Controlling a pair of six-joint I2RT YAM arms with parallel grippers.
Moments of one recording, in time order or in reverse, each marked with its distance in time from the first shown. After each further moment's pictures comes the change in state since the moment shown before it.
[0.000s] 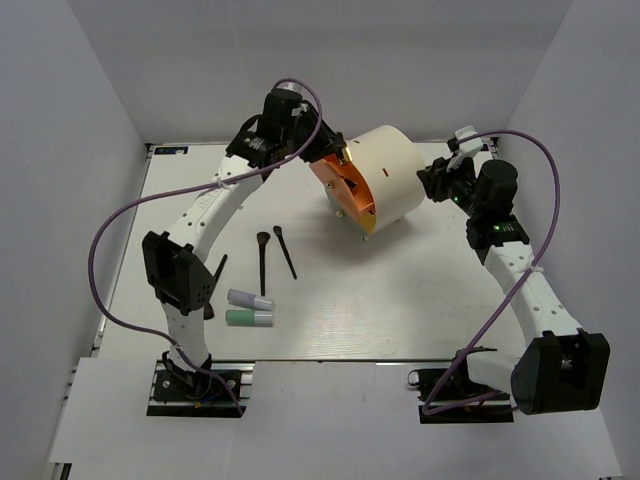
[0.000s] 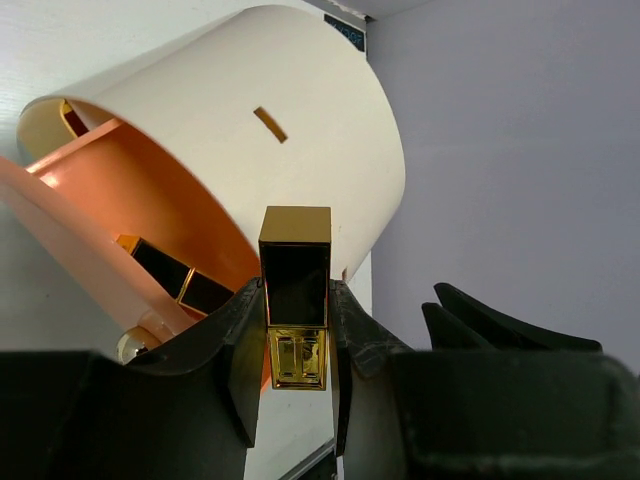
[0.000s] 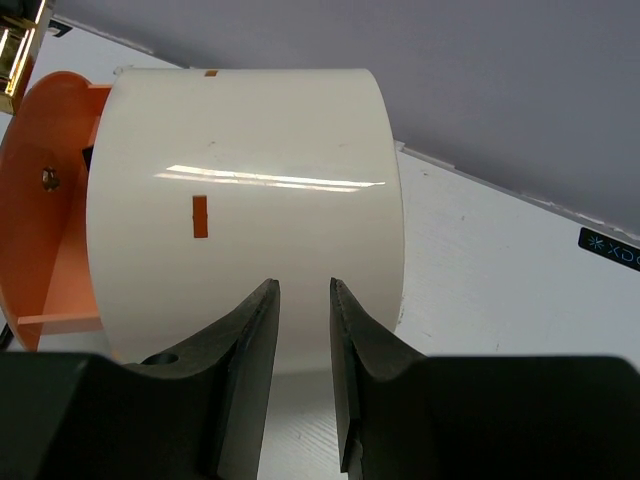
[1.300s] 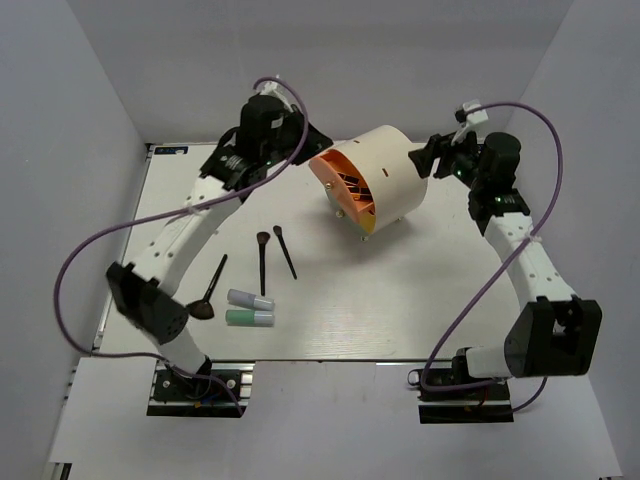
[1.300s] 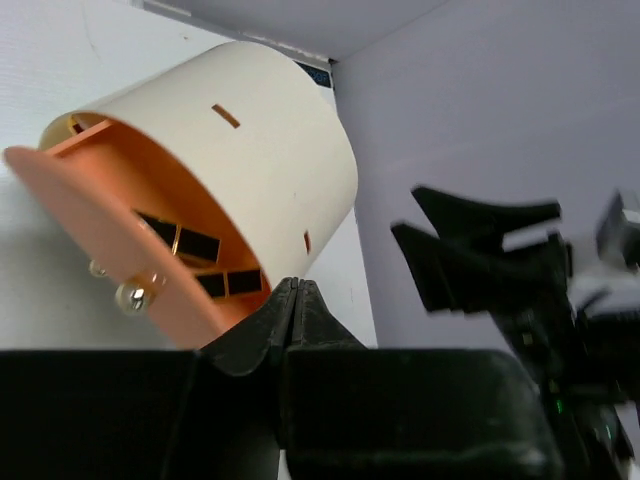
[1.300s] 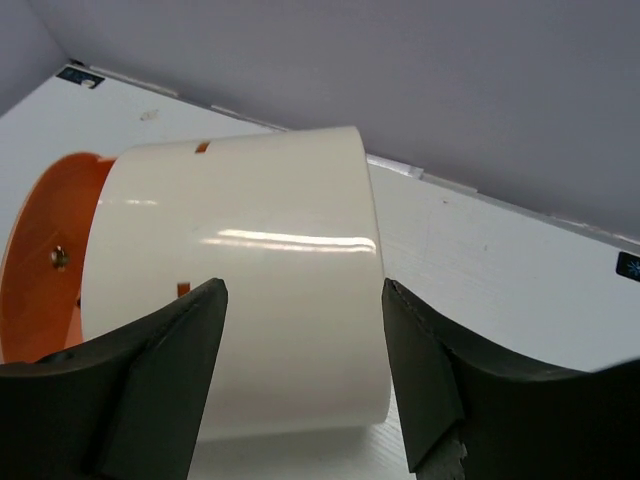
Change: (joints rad) left arm -0.036 -0.187 -0.148 0.079 -0.092 0.069; right arm -0.031 0.142 0.164 -0.010 -0.060 0.101
